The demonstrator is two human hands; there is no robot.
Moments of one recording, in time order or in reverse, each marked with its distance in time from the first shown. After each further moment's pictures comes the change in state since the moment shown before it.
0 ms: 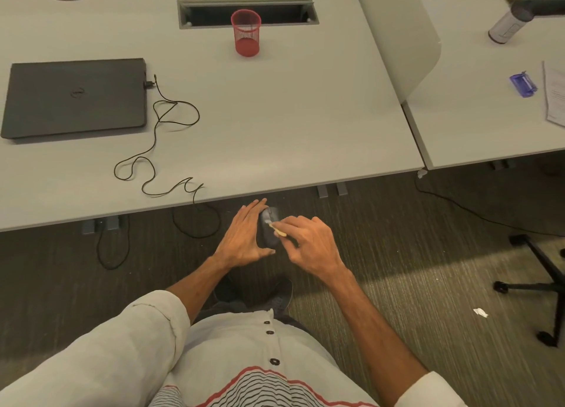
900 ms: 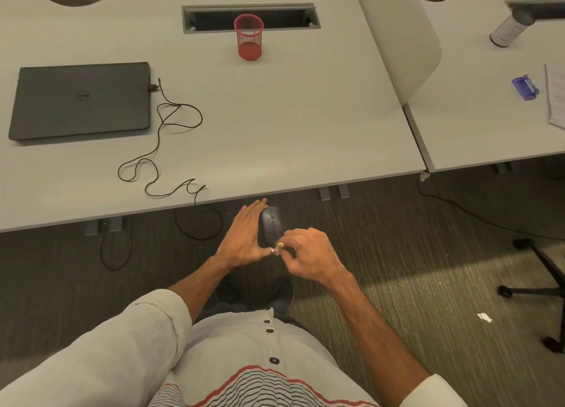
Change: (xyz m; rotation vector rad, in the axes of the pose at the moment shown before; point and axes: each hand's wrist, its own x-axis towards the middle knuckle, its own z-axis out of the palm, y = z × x) left_hand -0.001 0.004 0.000 -0.052 0.024 -0.034; right_hand -0.005 -0.008 -0.006 0.055 -0.156 0.013
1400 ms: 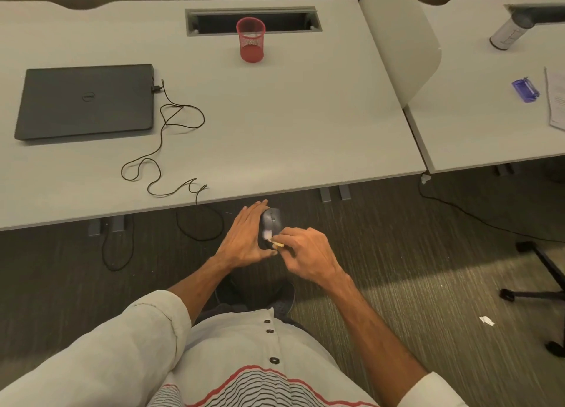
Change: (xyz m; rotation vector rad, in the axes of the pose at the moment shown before) left_hand -0.005 0.000 -0.001 0.039 -0.005 0.016; right_hand -0.001 -0.003 0.007 0.006 0.077 -0.050
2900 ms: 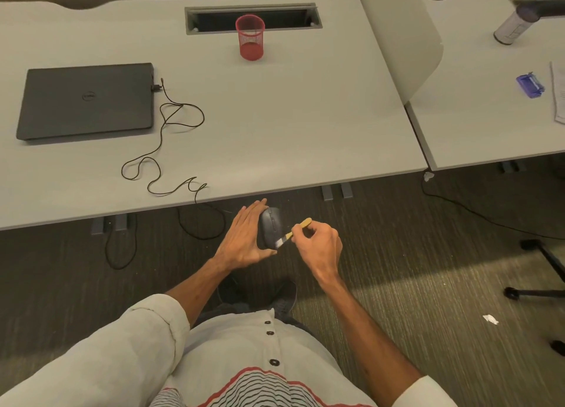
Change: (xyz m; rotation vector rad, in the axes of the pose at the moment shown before) left_hand -0.004 0.002 0.001 0.012 0.012 -0.004; right_hand -0.006 0.007 0.023 0.339 0.265 0.793
